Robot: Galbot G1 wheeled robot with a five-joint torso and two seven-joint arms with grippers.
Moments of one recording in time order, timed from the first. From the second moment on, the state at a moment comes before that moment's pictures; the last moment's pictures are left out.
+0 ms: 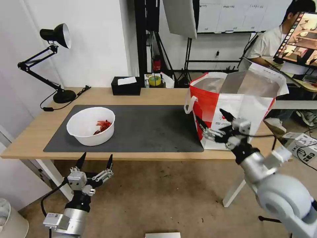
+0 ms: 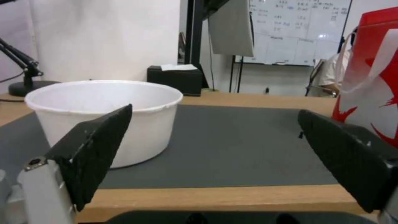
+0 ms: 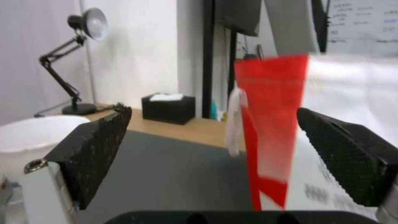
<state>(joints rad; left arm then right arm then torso) 1.79 -1.14 -0.54 -2.22 -0.37 -0.27 -0.11 -1.48 0.76 0.47 2.33 0.67 0.01 0.18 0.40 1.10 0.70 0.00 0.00</state>
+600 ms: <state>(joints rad) 1.76 -1.11 -0.51 -2.20 -0.40 -0.28 -0.11 -1.73 0.99 0.46 2.23 0.41 0.15 0.12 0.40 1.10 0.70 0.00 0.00</state>
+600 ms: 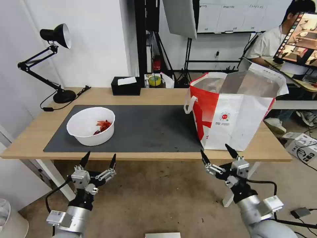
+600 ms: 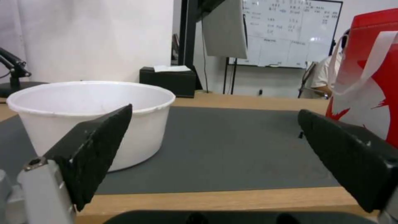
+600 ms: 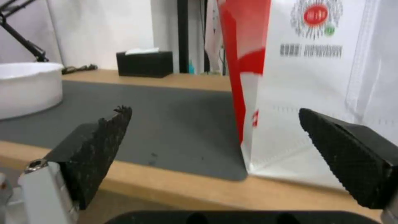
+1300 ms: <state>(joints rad) 1.73 -1.09 -0.51 -2.17 -0.42 -0.27 -0.10 -1.70 1.01 0.43 2.16 0.40 0.15 0.11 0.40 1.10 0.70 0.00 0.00</state>
